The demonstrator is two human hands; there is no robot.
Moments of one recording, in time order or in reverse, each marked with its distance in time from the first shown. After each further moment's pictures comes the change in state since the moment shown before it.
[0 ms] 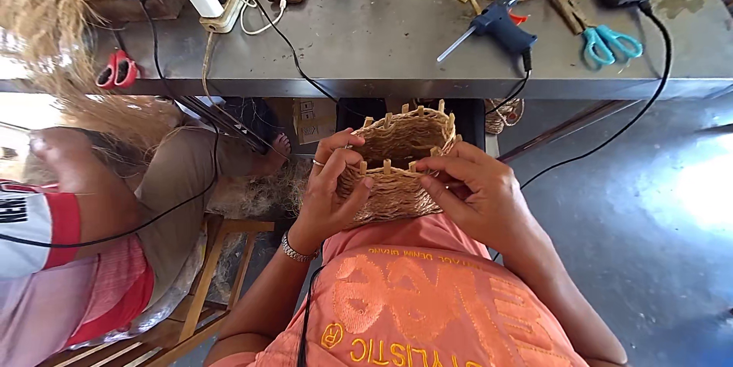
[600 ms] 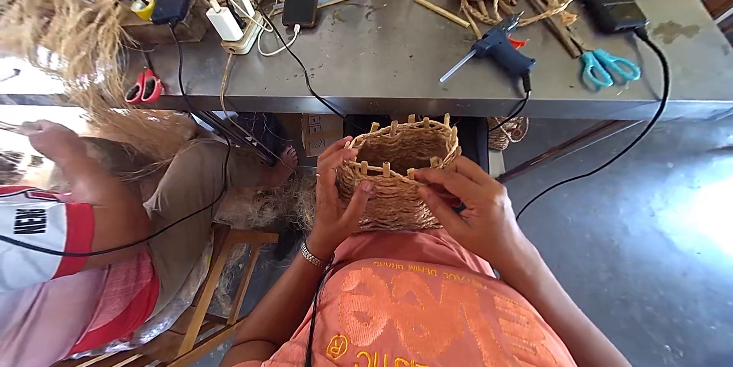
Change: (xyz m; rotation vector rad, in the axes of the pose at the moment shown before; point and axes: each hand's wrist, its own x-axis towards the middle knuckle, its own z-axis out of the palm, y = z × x) left_hand -0.008 -0.022 0.019 0.007 0.212 -0.049; right_hand 0.002 0.013 0.013 0.001 0.085 -0.107
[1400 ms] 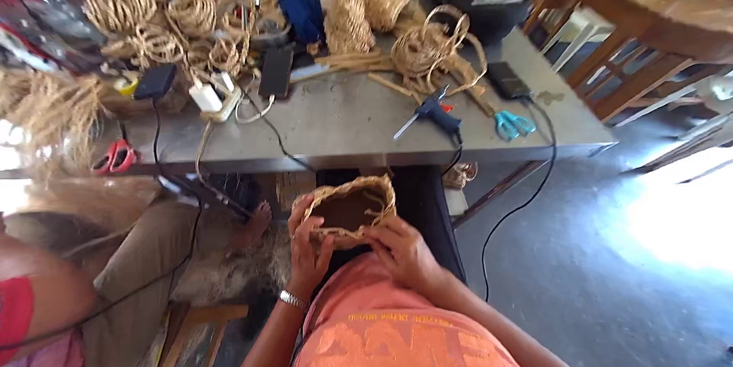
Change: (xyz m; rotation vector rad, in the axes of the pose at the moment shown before) left_hand -0.011 -0.062 0.004 0.193 0.087 0.206; right_hand -0.013 0.040 0.052 -0.071 0.039 -0.110
